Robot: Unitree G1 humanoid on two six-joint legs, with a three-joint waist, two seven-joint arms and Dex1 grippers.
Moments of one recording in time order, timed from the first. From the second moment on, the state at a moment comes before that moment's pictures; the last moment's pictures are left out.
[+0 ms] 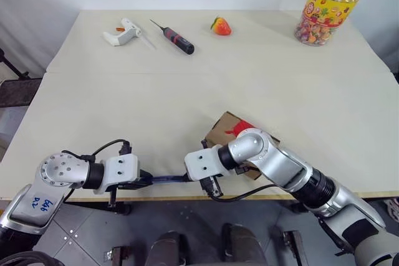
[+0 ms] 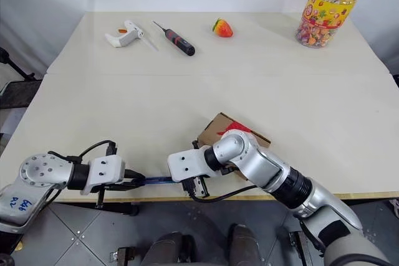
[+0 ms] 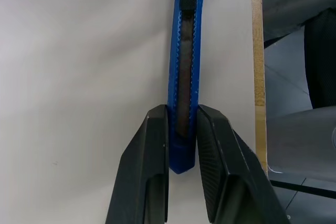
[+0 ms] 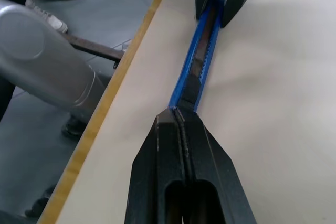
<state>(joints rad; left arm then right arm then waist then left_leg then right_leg) -0.06 0.96 -0.01 -0.31 -0.17 0.22 -1.11 -0.76 -0.51 0.72 -0.20 0.00 0.38 1.16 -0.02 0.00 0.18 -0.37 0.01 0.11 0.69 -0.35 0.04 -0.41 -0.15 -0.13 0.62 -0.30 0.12</state>
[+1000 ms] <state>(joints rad) -0.08 0.92 -0.02 -0.26 -0.15 0.17 -1.12 -0.76 -0.28 0.65 0.02 -0.03 0.32 1.17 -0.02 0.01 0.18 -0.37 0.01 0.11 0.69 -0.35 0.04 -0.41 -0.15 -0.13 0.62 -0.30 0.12</state>
